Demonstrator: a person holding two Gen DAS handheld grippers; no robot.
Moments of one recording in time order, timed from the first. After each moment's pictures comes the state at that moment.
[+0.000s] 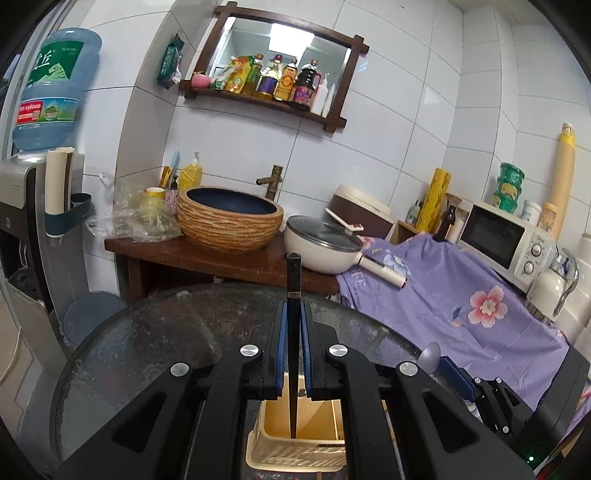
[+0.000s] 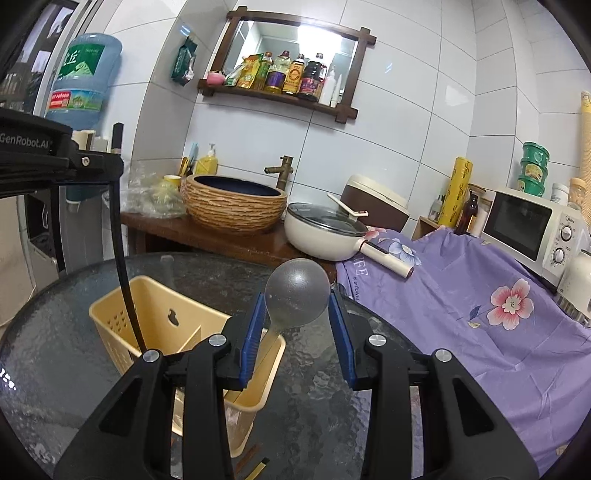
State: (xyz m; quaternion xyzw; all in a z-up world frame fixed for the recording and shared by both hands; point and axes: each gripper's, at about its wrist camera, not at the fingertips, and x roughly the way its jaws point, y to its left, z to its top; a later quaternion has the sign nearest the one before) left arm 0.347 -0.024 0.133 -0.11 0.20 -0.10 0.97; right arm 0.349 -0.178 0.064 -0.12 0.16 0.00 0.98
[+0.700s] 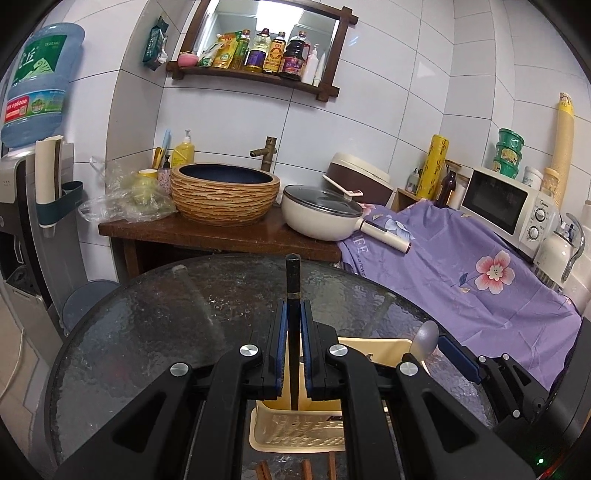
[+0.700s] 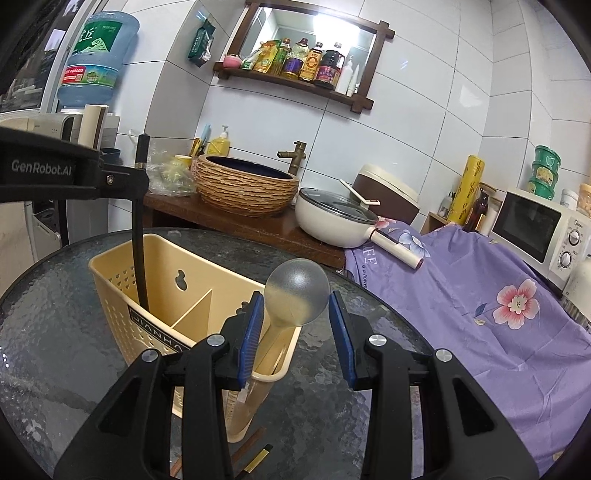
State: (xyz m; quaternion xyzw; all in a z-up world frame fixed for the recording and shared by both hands) left arm 0.353 -0.035 0.096 -0.09 0.24 -0.11 0.96; right arm 0.349 -0.171 0.039 -0.15 0.17 0.01 0.97
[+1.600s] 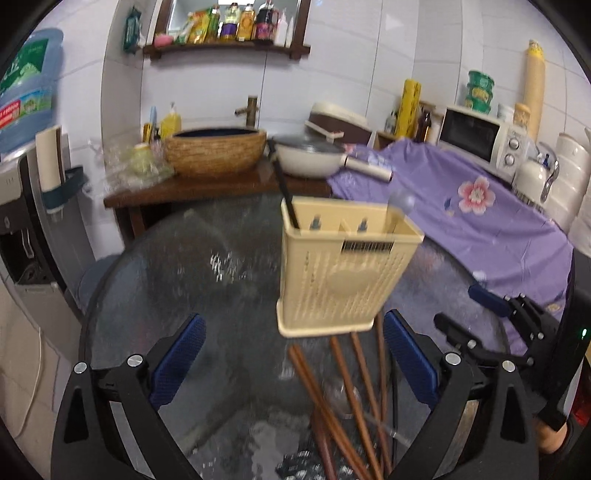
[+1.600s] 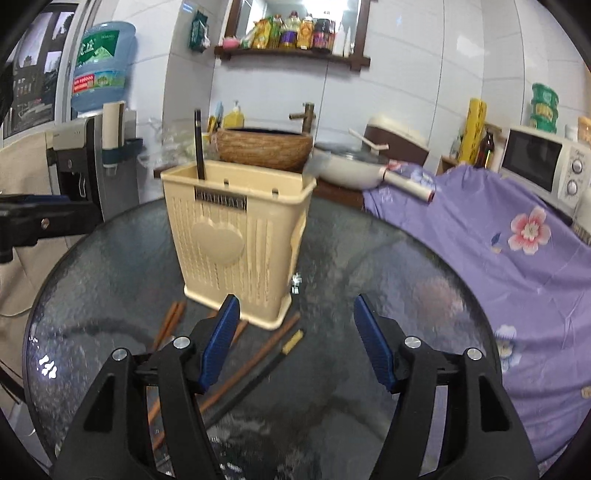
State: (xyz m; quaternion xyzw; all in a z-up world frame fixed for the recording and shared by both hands) left arm 0.261 -0.002 0.050 -0.01 0.32 -0.15 0.94; right arm 0.254 -0.197 -0.002 -0.07 0.26 0.05 0.96
